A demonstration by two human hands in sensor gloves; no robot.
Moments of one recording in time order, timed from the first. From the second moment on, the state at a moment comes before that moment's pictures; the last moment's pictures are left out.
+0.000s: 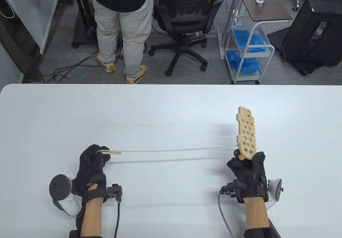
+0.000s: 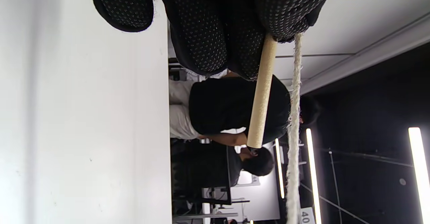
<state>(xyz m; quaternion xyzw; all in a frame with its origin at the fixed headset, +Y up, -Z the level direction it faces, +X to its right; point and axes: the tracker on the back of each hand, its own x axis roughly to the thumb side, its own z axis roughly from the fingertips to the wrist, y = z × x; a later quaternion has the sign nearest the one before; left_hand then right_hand) -0.300 -0.732 -0.245 0.15 0.14 0.66 0.72 0.235 -0.782 -0.252 -0.13 -0.11 0.38 0.91</state>
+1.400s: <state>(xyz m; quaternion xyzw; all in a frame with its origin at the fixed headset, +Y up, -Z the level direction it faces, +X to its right) -0.176 -0.748 -0.253 -0.08 -0.06 0.66 0.74 0.098 -0.772 -0.241 0.10 0.08 0.57 0.81</state>
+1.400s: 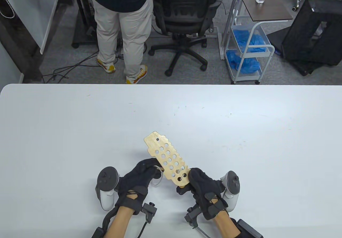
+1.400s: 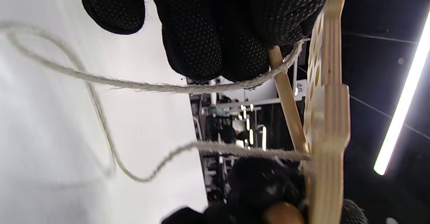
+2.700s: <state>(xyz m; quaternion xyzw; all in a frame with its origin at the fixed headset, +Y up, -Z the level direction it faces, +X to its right) -0.142 -0.746 -0.247 -0.20 -0.23 0.72 0.62 0.105 -0.757 -0.238 0.10 0.03 0.59 0.80</state>
